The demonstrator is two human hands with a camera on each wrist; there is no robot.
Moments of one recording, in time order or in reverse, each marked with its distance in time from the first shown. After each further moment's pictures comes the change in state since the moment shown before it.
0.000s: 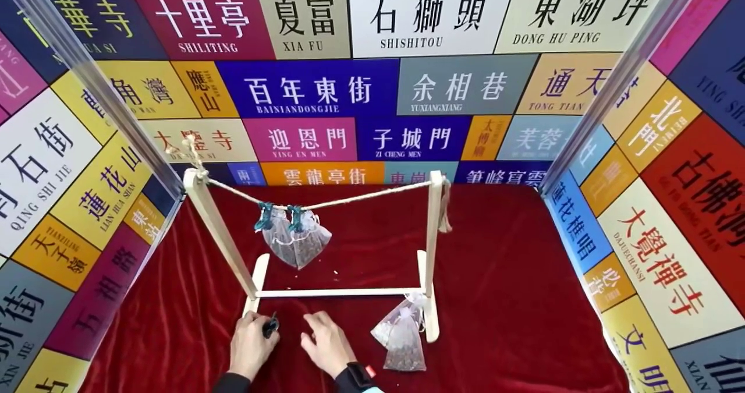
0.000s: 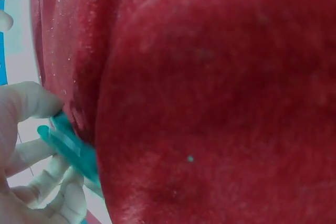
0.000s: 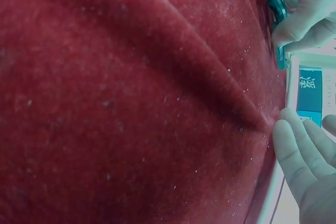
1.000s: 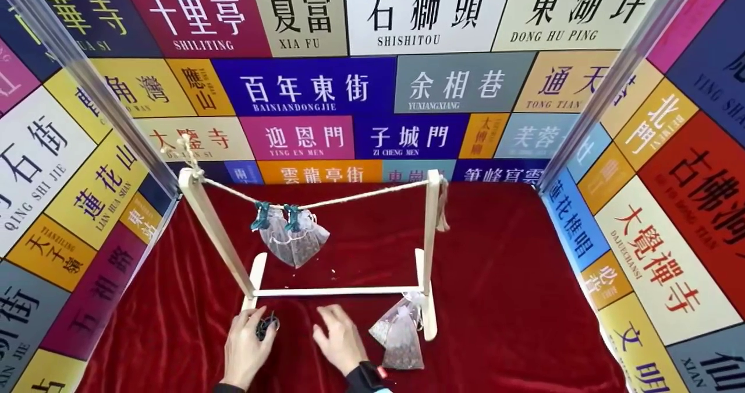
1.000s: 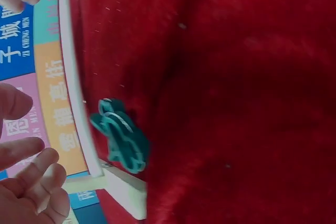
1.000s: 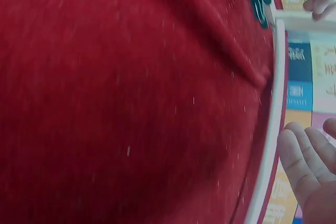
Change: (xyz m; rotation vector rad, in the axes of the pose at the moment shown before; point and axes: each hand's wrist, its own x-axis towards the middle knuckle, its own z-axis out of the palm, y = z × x) left_hand -0.006 0.012 -0.013 -0.108 0.256 0.147; right_hand -0.006 0.011 -0.022 -0.058 0.152 -0.004
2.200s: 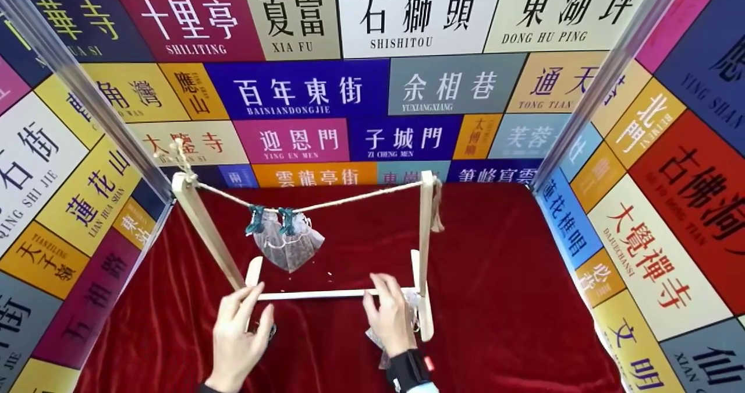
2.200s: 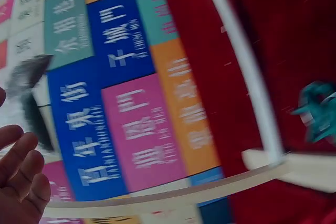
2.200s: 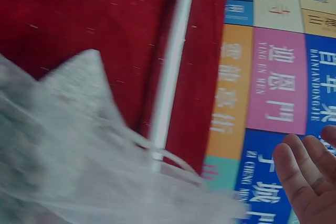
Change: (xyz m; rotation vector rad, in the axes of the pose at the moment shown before) left_hand 0.066 0.080 -0.061 -0.233 0.254 0.348; right_hand 0.032 0.027 -0.104 -0.246 0.334 -0.057
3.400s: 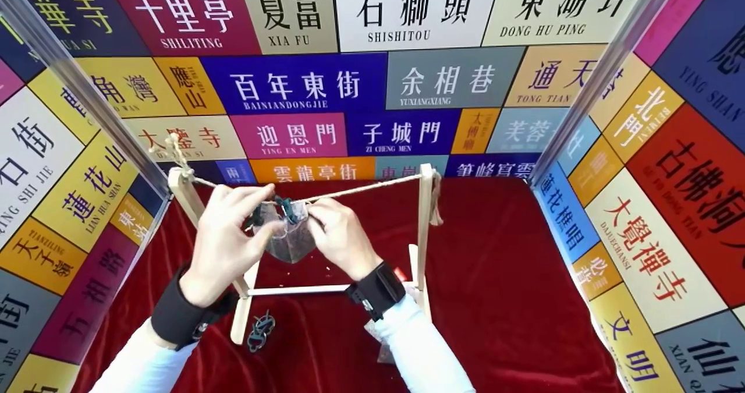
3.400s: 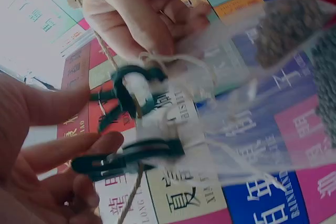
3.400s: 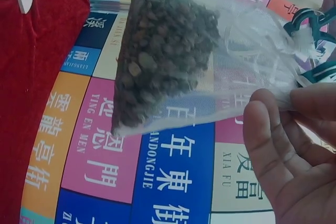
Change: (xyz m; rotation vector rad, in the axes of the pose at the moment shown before) left_hand 0.196 0.059 -0.021 -0.048 -0.211 0.115; right_hand 0.183 -0.107 -0.025 0.325 -0.204 -0.176
